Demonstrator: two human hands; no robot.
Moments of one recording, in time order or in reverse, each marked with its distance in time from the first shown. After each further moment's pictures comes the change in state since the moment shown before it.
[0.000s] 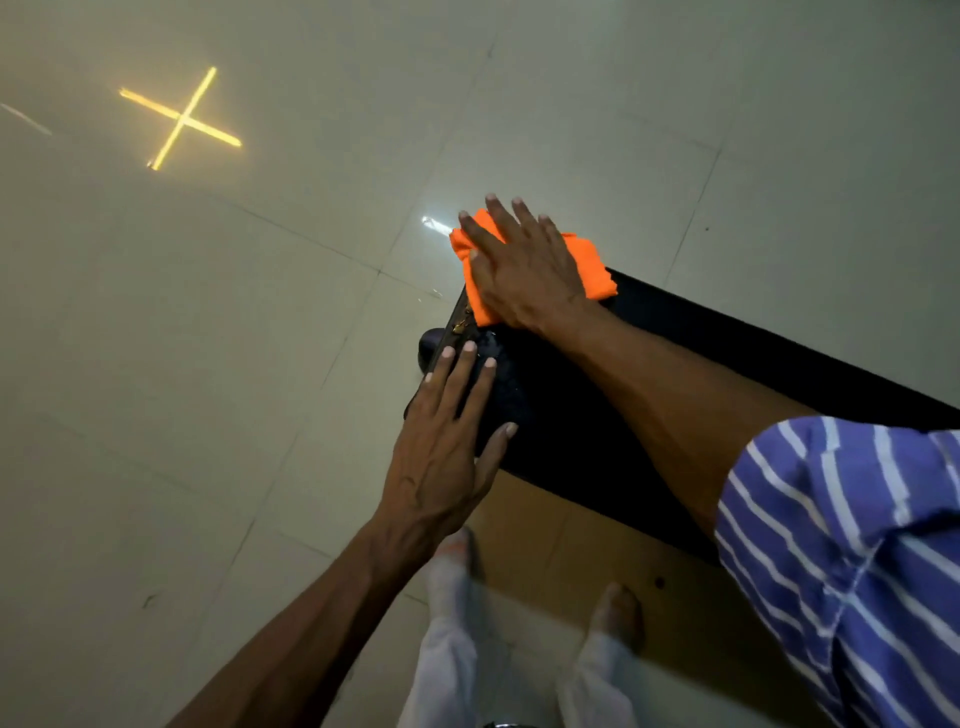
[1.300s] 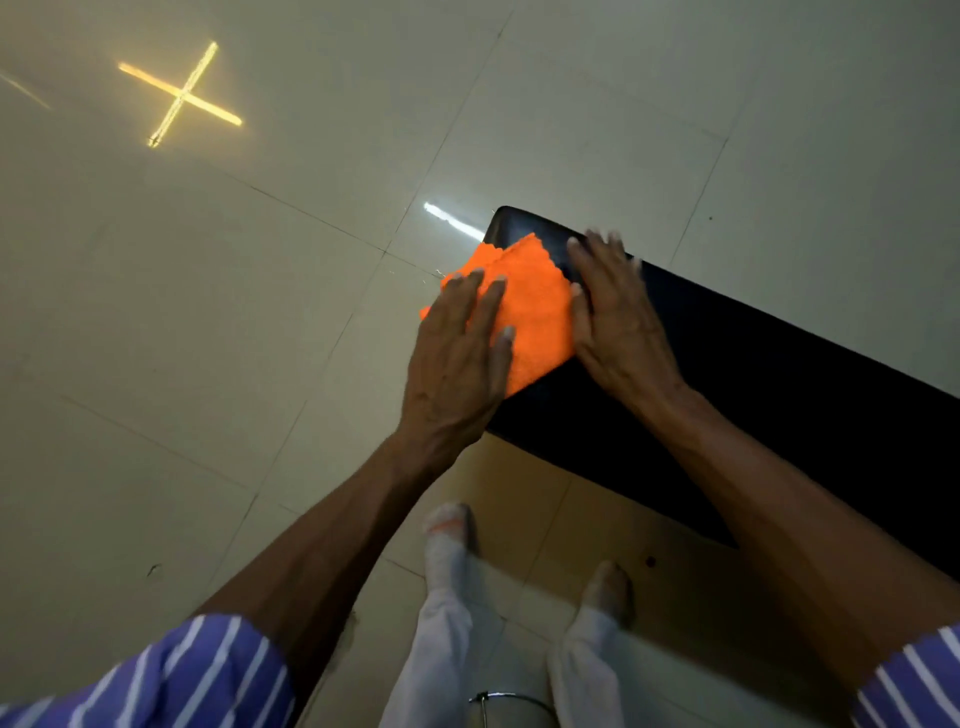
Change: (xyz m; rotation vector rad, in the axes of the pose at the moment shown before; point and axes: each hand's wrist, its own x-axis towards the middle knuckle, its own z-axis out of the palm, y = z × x) left_hand 0.044 0.008 -0.017 -0.099 0.237 0.009; right_hand -0.107 0.037 -0.004 0.285 0.213 0.087
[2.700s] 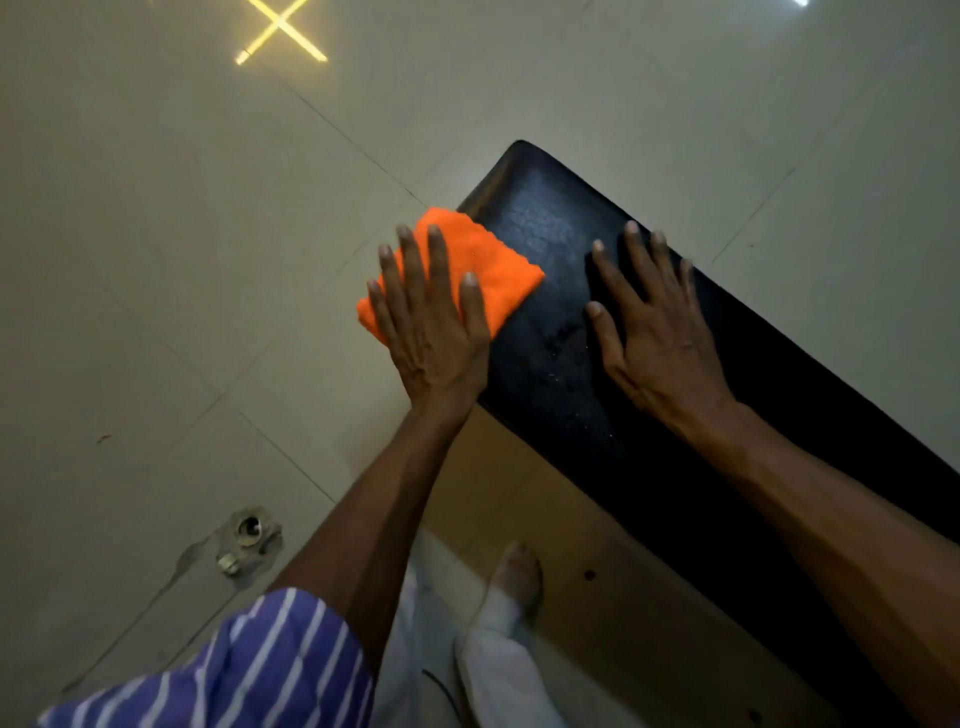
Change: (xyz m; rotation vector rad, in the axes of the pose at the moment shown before) left_hand -0.034 0.041 0.086 0.173 0.307 -0.660; right_hand -0.033 0.092 -0.025 -0.324 -0.114 -0.310
